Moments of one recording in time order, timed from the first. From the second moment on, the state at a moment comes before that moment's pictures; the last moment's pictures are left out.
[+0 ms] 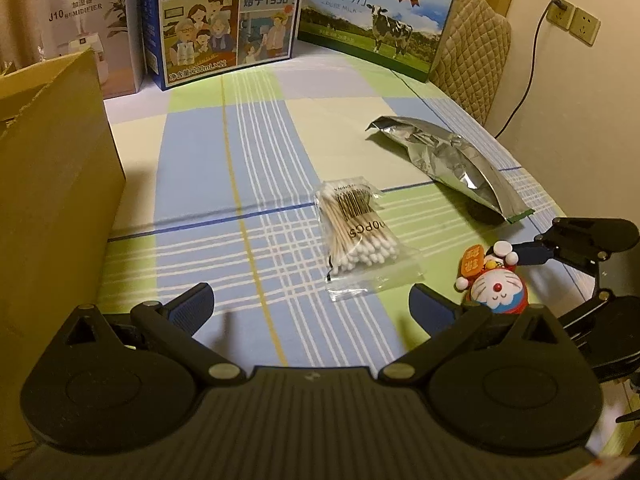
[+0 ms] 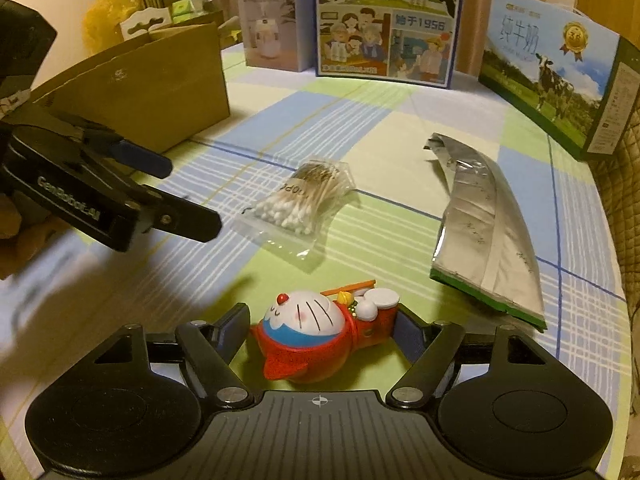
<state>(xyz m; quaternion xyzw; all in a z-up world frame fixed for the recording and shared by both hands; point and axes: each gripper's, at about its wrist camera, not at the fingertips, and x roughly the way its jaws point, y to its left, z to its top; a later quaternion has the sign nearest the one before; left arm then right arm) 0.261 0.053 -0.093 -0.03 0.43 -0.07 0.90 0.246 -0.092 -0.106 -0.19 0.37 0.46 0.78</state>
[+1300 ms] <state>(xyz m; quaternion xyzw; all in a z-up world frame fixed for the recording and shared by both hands) 0.263 0.050 -0.096 -0.03 0.43 -0.07 0.90 0.240 -0.094 -0.107 -0.20 0.37 0.46 0.78</state>
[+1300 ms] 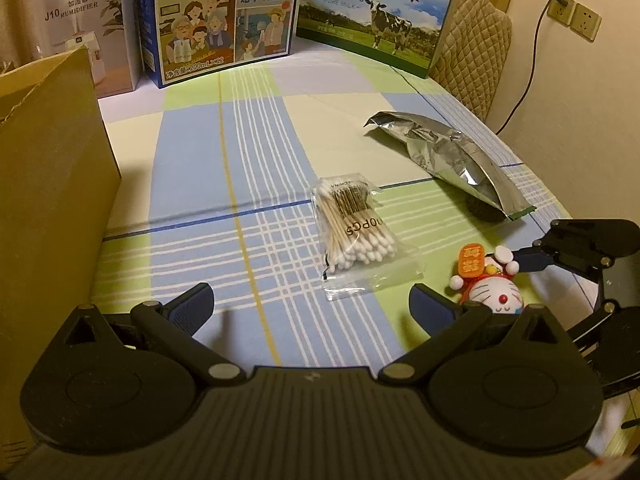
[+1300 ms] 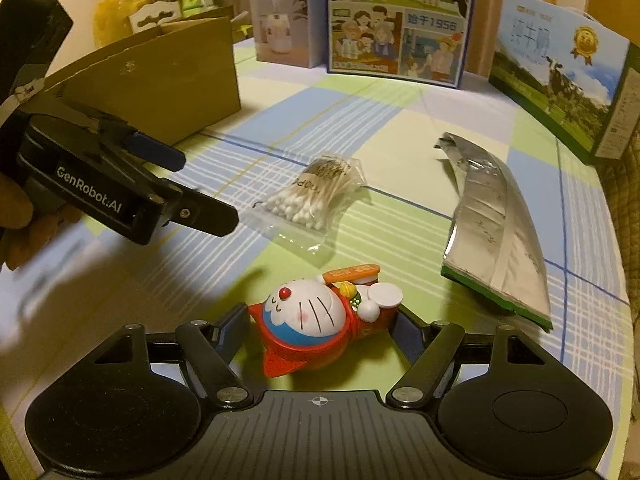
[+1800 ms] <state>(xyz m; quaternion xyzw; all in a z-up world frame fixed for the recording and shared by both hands) 0.262 0.052 -0.094 -0.03 0.42 -0.07 0.90 0.248 -0.089 -0.089 -0.18 0.37 0.40 0.82</state>
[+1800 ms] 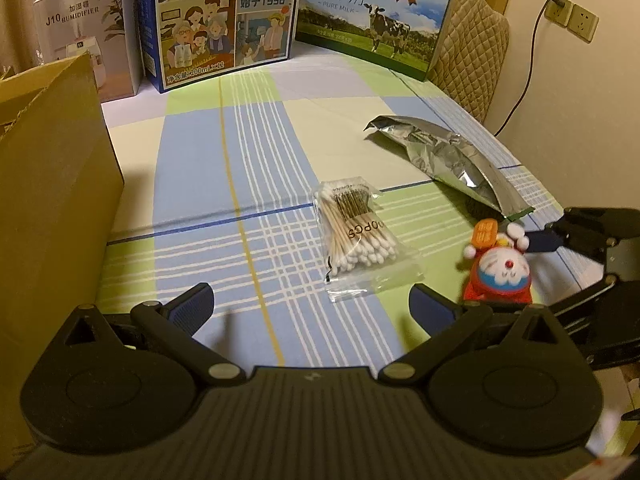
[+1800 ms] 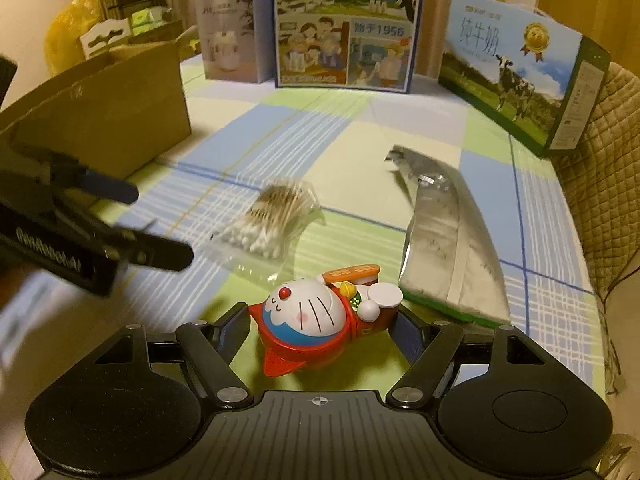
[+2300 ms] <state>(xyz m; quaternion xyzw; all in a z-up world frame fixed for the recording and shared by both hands) 0.278 0.041 -0.106 -0.04 0.42 -0.05 0.91 0.278 -0.118 -0.078 -0.12 0.38 0.35 0.85</state>
